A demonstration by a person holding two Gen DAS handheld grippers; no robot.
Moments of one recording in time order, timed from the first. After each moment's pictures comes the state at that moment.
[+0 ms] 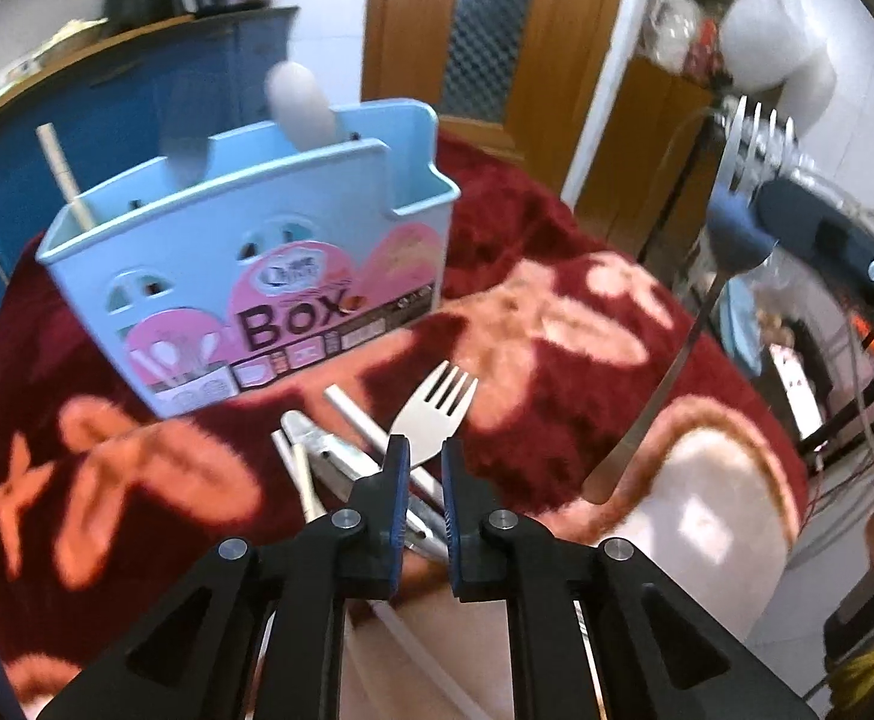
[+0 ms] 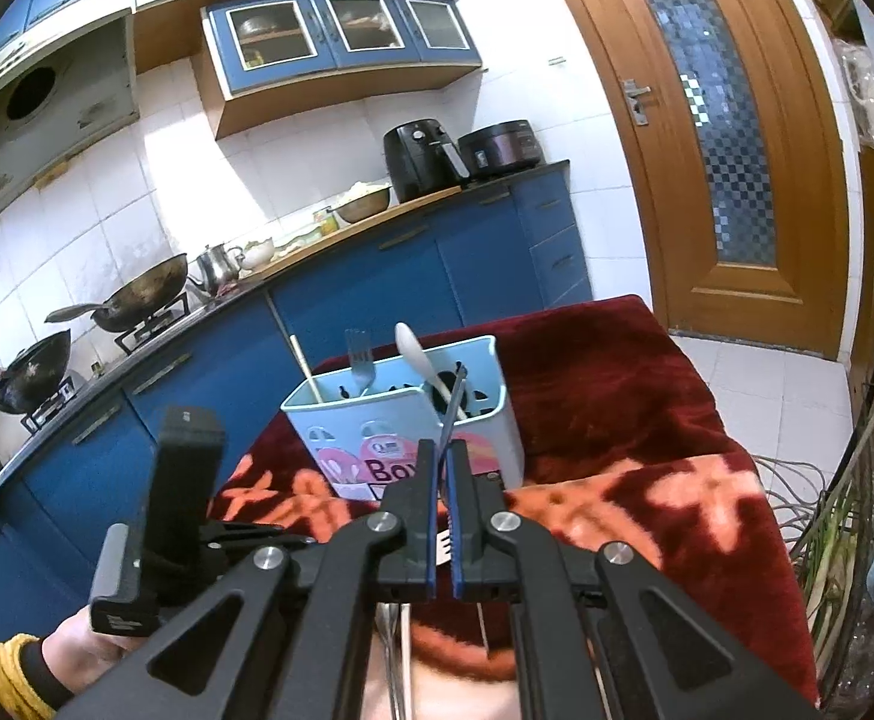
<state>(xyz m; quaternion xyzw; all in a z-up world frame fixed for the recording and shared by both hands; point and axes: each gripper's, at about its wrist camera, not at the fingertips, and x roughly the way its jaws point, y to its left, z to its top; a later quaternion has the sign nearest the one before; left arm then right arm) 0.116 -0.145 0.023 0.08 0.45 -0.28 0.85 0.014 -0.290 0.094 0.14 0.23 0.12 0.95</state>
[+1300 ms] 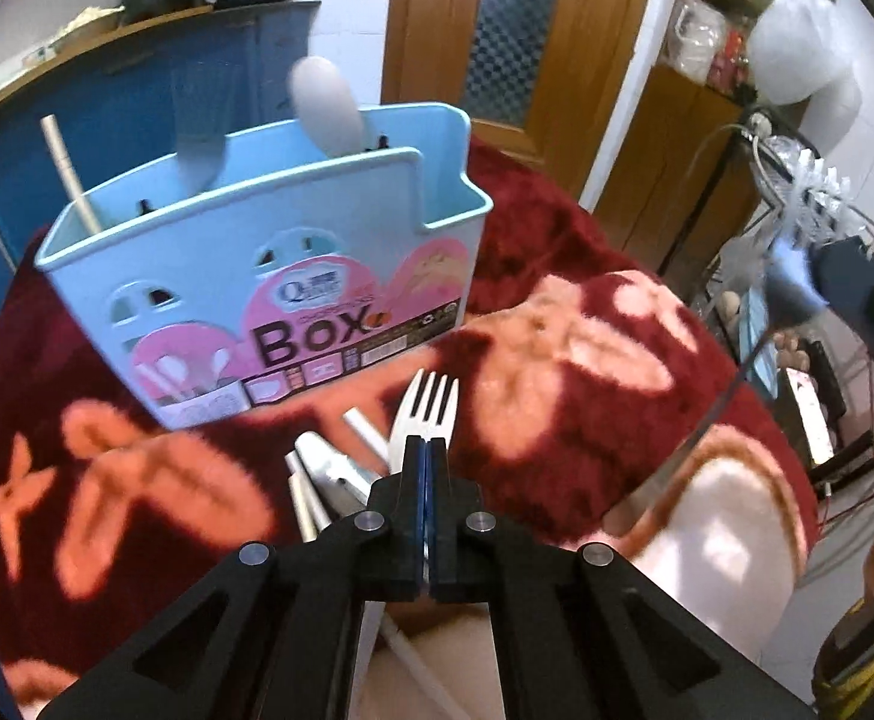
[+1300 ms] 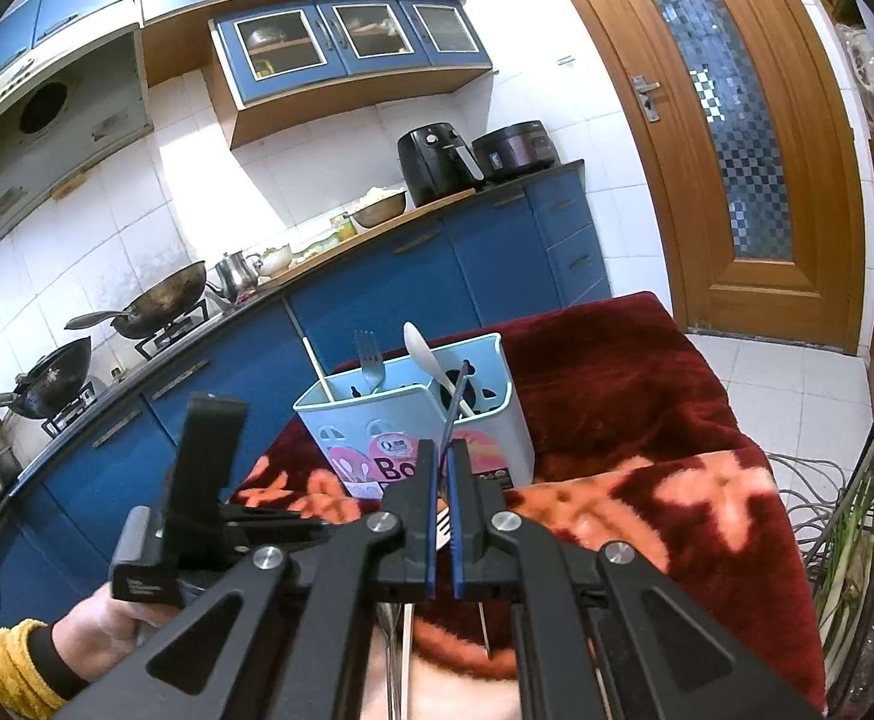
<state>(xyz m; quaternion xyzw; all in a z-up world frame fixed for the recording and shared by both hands) 0.128 -0.142 0.020 0.06 0.45 -0.26 0.85 0.012 -0.298 0.091 0.16 0.23 0.15 0.95</state>
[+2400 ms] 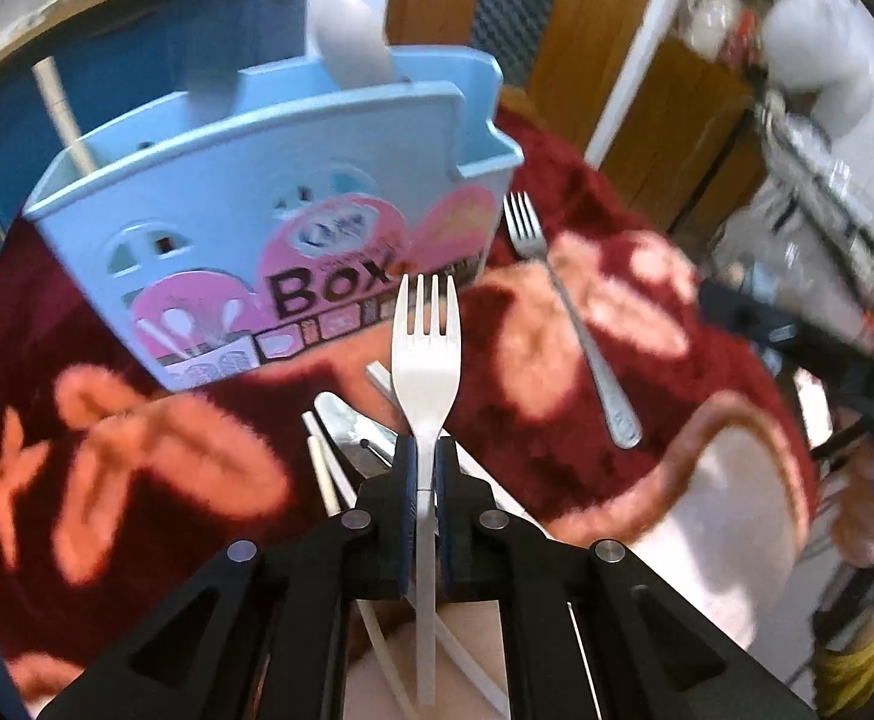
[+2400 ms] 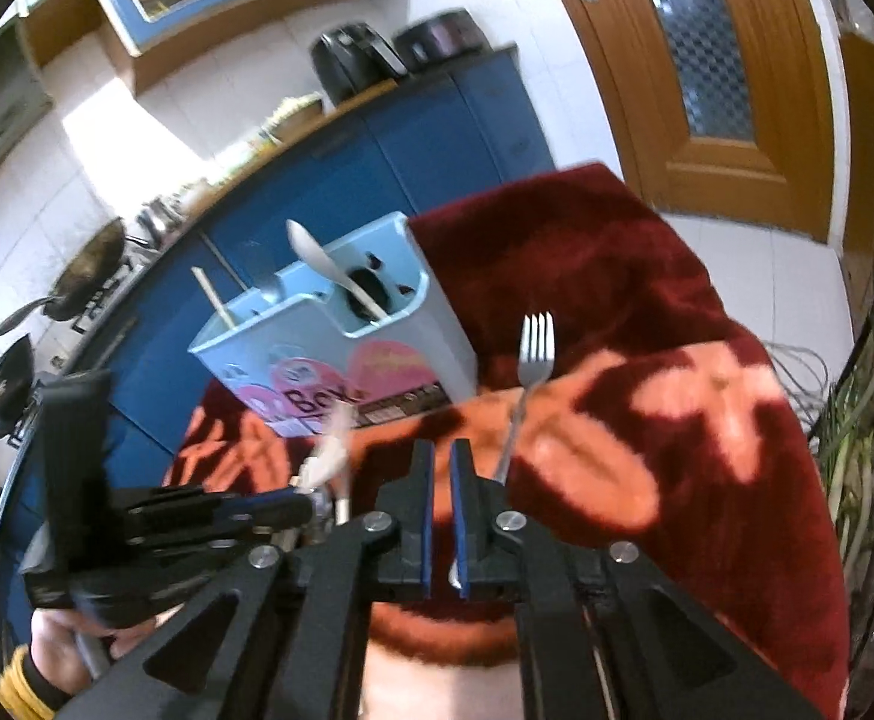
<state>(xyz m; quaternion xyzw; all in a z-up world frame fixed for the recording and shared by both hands) 0.137 -0.122 0.014 0.05 0.49 -0.27 0.83 0.074 -0.311 0.040 0.19 0.38 0.10 0.90</state>
